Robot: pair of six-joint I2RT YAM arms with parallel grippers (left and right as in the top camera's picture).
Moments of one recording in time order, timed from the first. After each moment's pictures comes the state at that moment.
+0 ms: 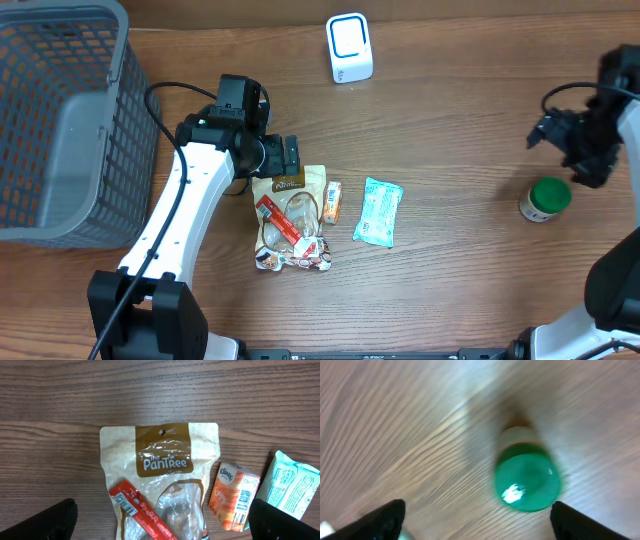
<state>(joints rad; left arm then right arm) -0.16 1.63 1.33 -0.97 0.07 -0.26 -0.21 1.80 1.60 -1.32 -0.12 0.44</state>
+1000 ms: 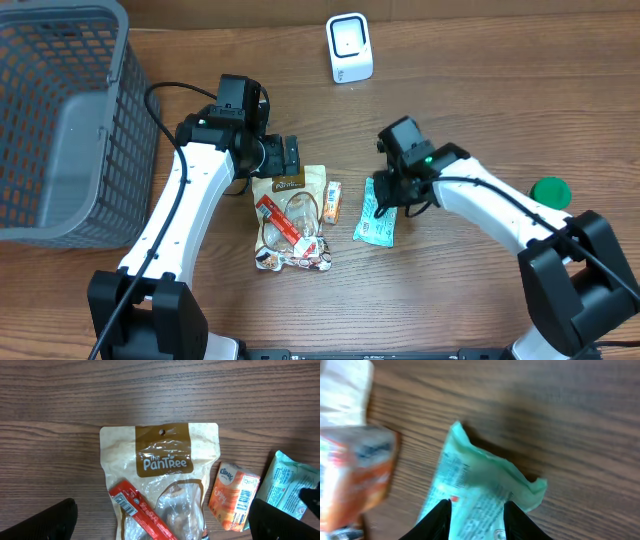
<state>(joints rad) -0.16 1.63 1.33 -0.97 0.07 -0.26 0.54 1.80 1.14 -0.62 -0.11 0.38</state>
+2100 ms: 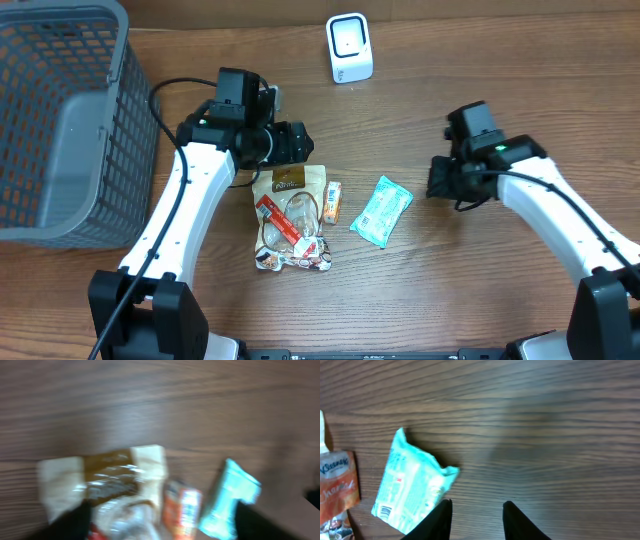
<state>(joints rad) -0.17 1.63 1.33 -0.84 0.31 -0.27 0.27 1.62 1.11 -0.80 -0.15 0.41</state>
